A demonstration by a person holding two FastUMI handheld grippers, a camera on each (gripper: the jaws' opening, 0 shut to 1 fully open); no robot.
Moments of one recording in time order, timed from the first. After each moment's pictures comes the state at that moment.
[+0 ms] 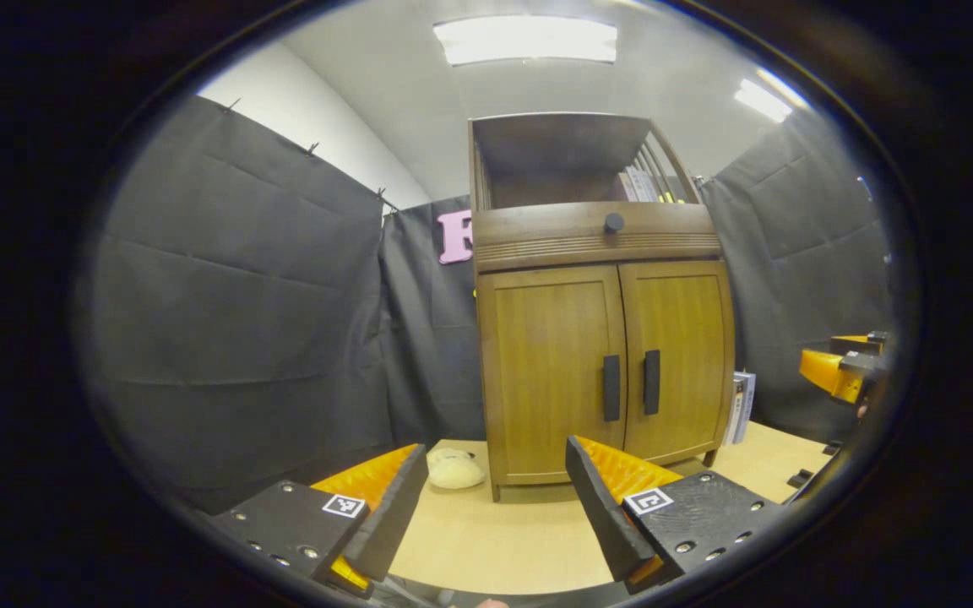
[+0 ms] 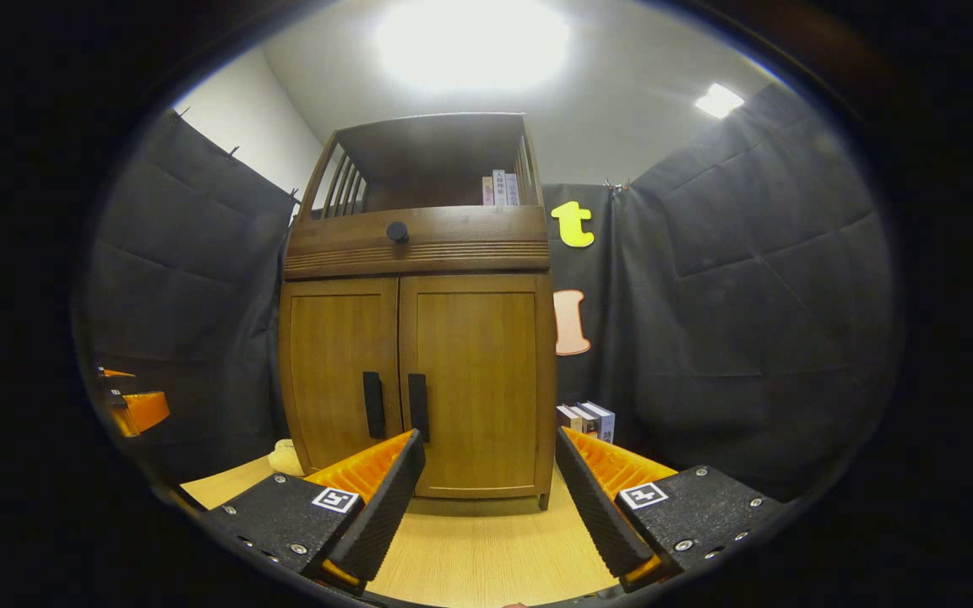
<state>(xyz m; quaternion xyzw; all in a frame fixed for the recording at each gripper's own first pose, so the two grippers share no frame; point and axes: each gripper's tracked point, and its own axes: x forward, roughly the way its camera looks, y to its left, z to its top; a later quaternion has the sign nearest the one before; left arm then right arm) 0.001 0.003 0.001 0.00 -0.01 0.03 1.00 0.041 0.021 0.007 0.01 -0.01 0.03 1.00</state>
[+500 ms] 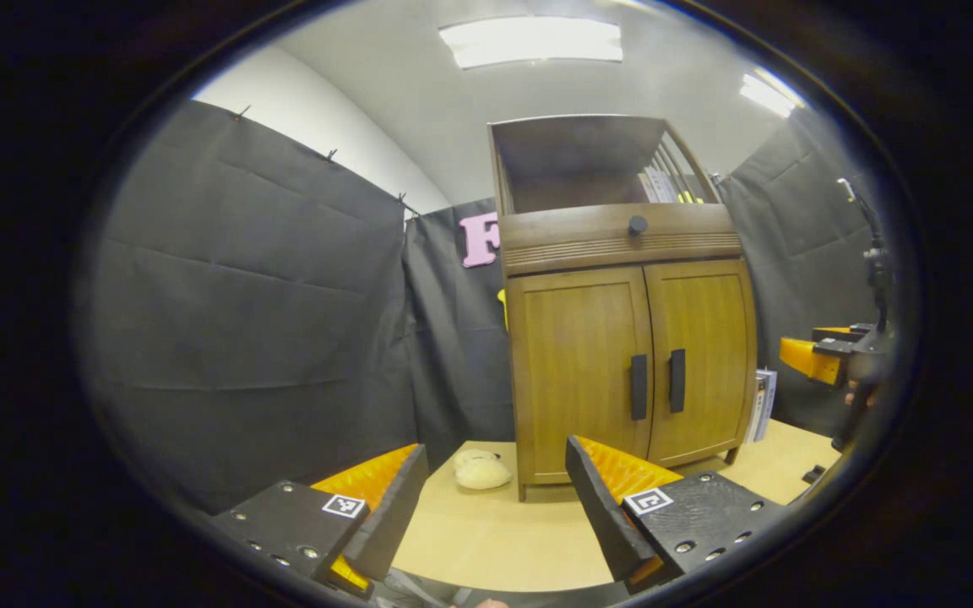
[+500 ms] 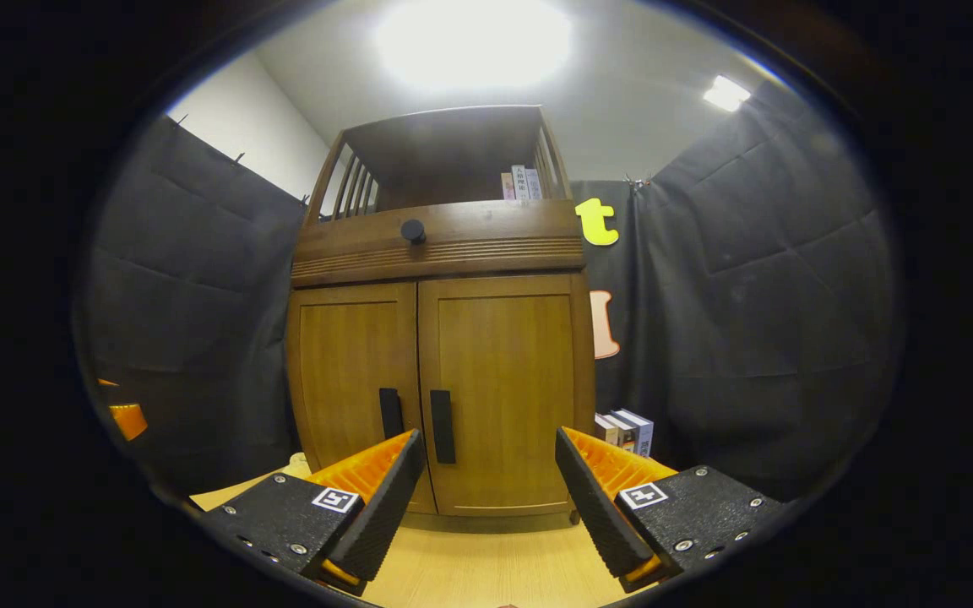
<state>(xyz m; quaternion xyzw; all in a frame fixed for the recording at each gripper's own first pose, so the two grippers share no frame) -0.010 0.023 0.001 0.01 -0.02 0.07 1.00 0.095 0.054 0.011 0.02 -0.01 0.06 1.00</state>
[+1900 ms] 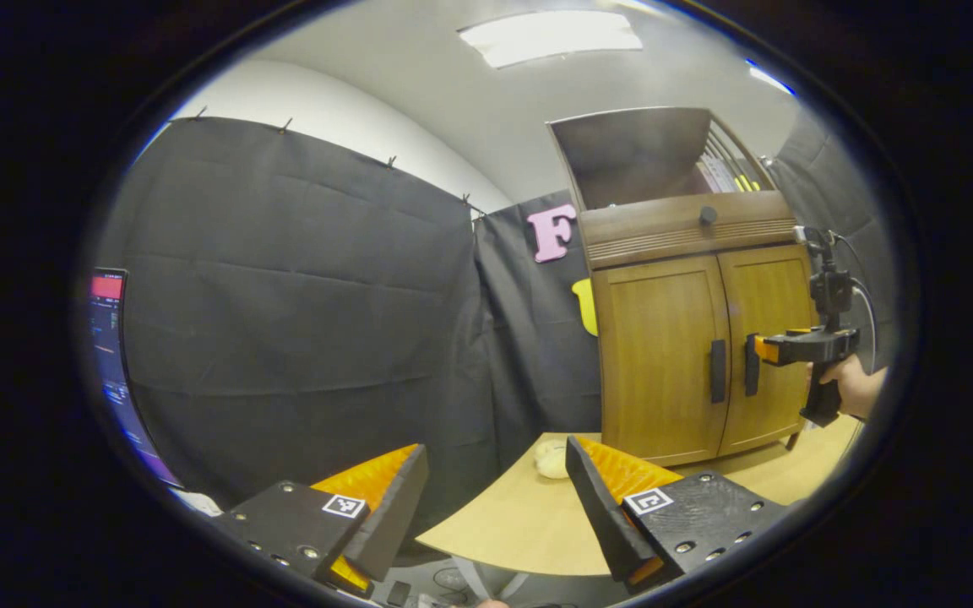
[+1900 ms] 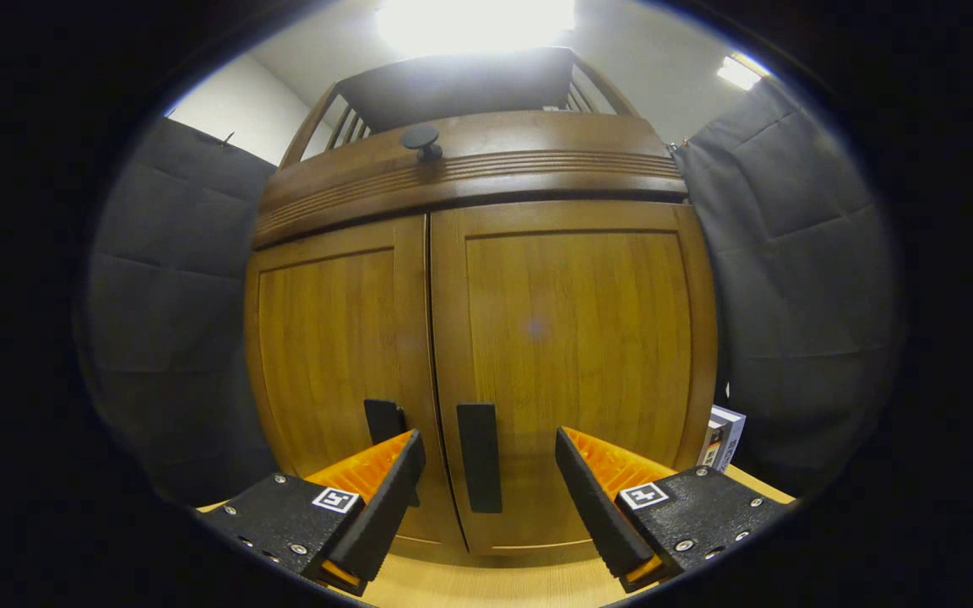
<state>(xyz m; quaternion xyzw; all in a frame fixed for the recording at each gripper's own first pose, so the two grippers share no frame) -0.063 0.098 -0.011 0.02 0.00 0.19 0.98 0.262 0.133 -0.030 0.03 0.03 0.09 1.00</state>
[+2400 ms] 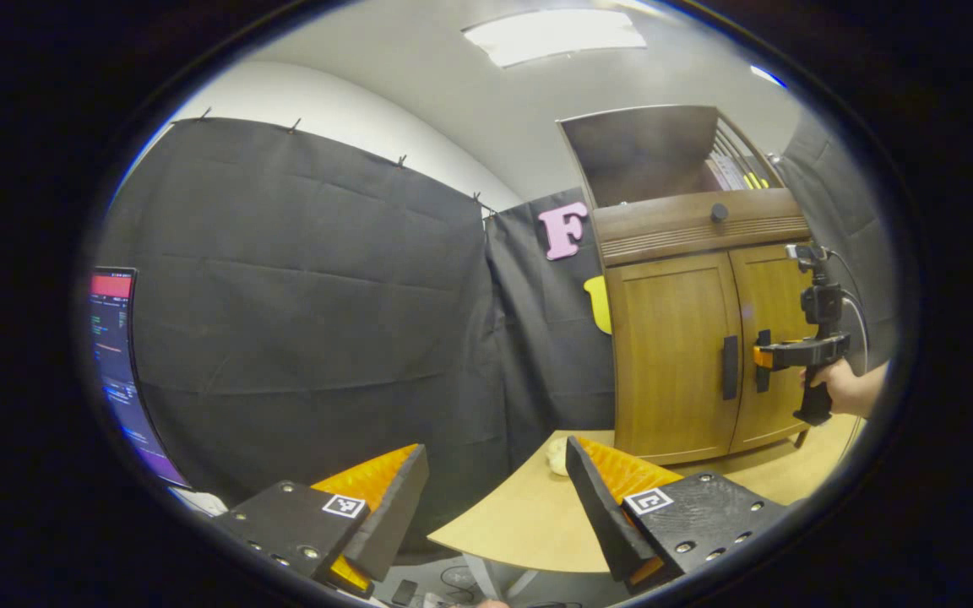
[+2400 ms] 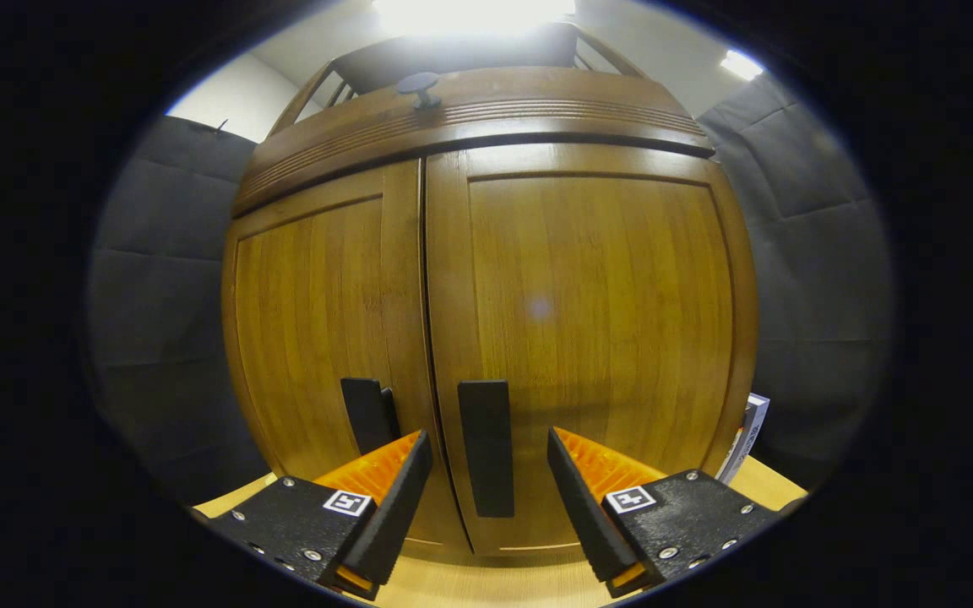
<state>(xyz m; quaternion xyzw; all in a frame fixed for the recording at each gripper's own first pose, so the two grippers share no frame) -0.073 0.107 -0.010 0.02 0.00 0.21 0.98 0.301 0.146 -0.060 0.03 0.07 0.09 0.99</state>
